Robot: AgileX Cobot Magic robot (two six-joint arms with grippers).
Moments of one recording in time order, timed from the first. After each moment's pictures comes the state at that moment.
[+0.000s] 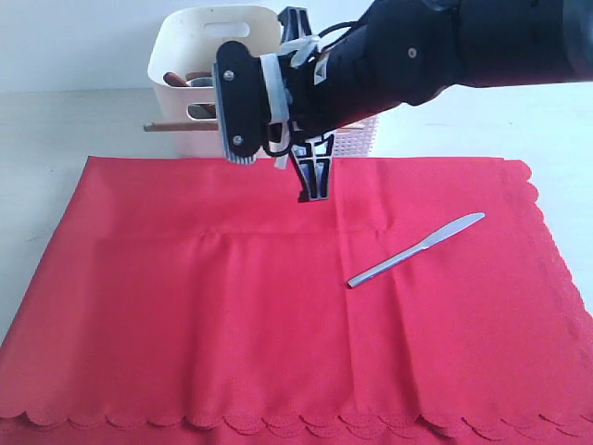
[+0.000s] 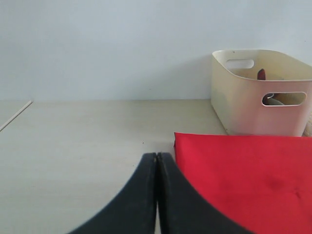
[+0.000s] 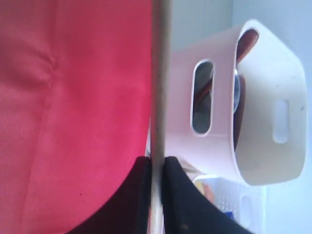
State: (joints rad) left arm 0.00 0.01 0.00 0.00 0.19 -0.01; right arm 0.69 1.77 -1.20 0.06 0.25 -1.23
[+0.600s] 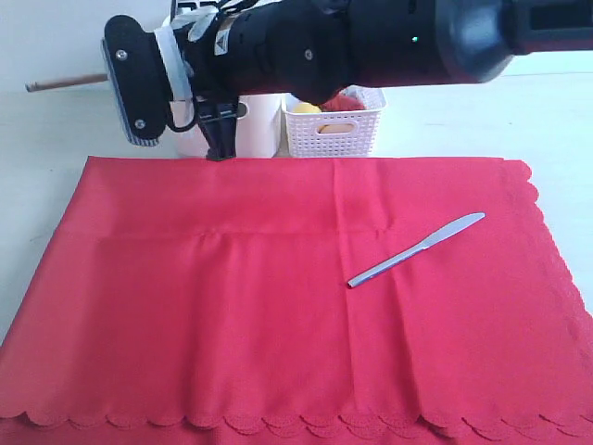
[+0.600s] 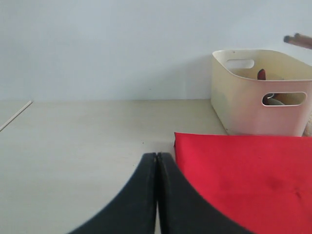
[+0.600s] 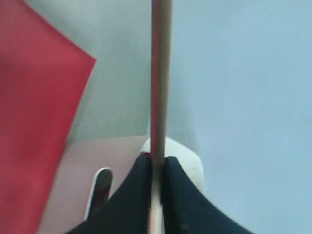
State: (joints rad) left arm 0.00 0.01 0.00 0.00 0.19 -0.01; right arm 0.79 1.92 -1.40 0.07 0.02 -1.36
